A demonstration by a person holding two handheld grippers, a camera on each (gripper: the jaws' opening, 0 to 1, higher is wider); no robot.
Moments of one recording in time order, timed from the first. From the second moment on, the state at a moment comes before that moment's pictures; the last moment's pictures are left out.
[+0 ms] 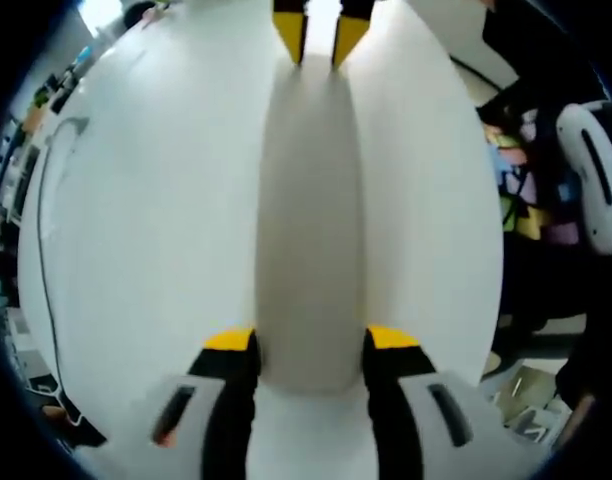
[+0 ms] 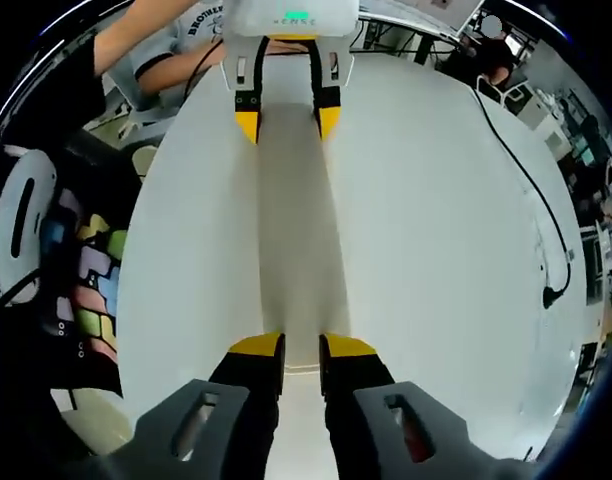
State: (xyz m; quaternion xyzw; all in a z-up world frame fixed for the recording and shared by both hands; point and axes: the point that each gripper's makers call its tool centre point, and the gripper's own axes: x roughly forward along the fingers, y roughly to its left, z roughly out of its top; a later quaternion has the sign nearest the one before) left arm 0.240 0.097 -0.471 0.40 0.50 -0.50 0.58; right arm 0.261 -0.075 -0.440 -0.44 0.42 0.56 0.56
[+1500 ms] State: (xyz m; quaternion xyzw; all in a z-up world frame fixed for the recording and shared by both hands) left arm 0.234 0.087 -0.440 0.40 0.48 -0.48 0.62; right arm 0.263 -0.075 -0.442 -0.47 0.42 0.56 0.54
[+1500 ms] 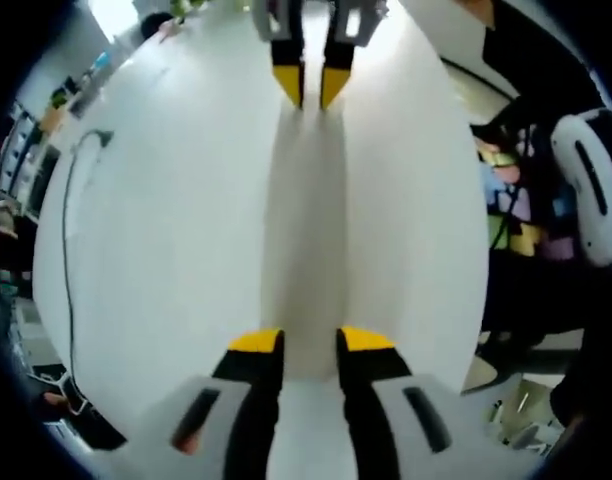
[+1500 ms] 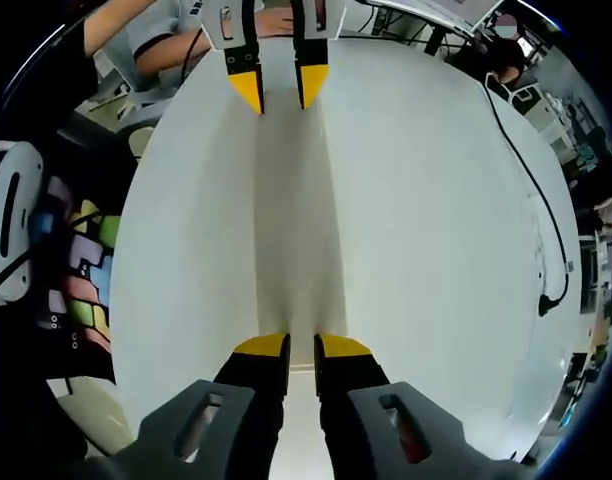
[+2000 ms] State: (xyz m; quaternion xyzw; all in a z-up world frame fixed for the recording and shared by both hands) left arm 0.236 0.087 -0.441 0.41 0.51 -0.47 0.59; right arm 0.264 -0.075 -0.442 -0.48 0.42 0.56 0.53
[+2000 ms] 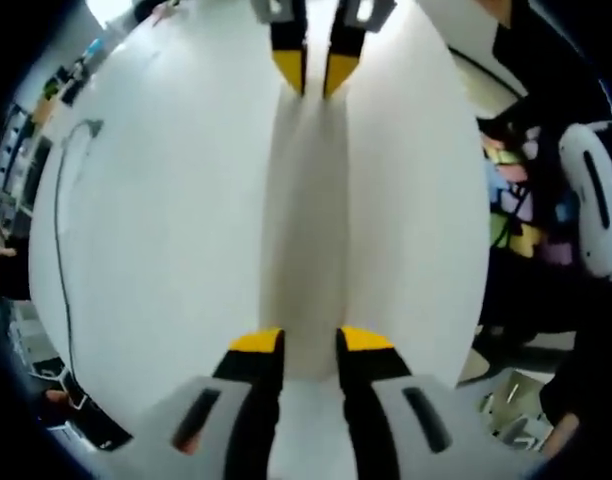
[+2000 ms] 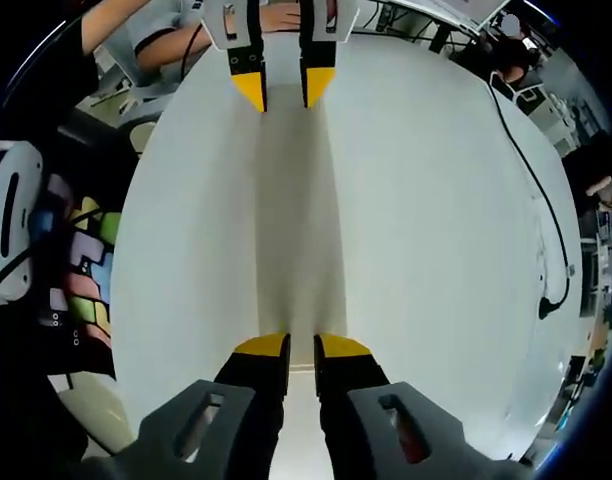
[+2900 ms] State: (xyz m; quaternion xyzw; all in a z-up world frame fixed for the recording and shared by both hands) left arm 0.232 0.087 -0.442 0.41 0.51 -0.47 0.59; right arm 0.254 -0.073 -0.443 -0.49 0.37 0.59 0.52
